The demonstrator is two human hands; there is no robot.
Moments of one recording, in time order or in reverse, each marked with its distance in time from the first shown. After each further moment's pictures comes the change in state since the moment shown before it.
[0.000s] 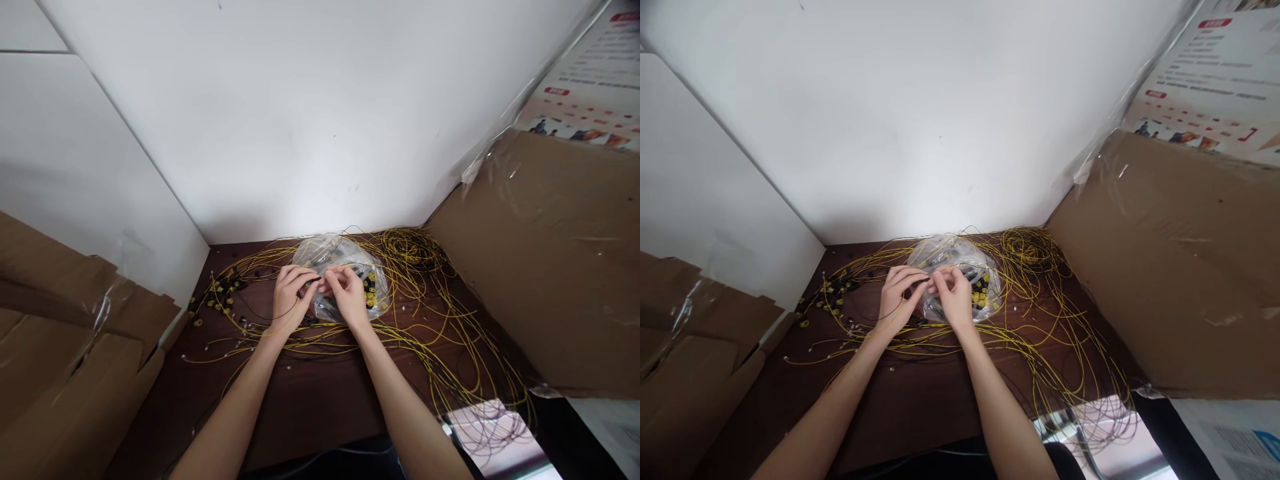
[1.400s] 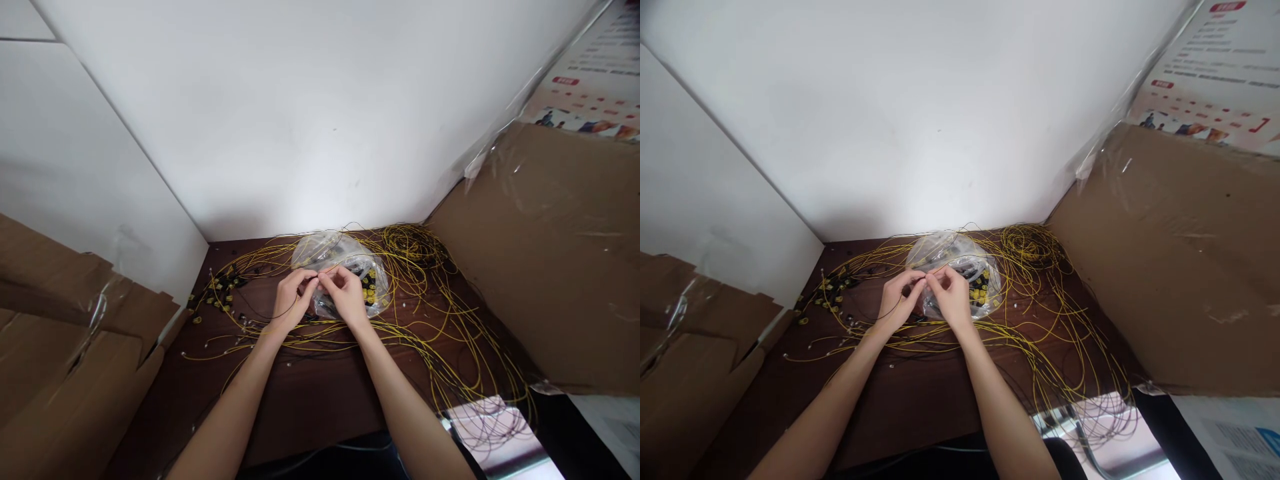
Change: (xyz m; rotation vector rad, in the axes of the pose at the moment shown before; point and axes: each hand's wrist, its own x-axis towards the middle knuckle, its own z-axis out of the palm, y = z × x) left_hand -0.004 0.001 0.002 -0.122 -0.105 -0.182; right_hand -0.002 0.000 0.001 -0.135 -0.033 -0.061
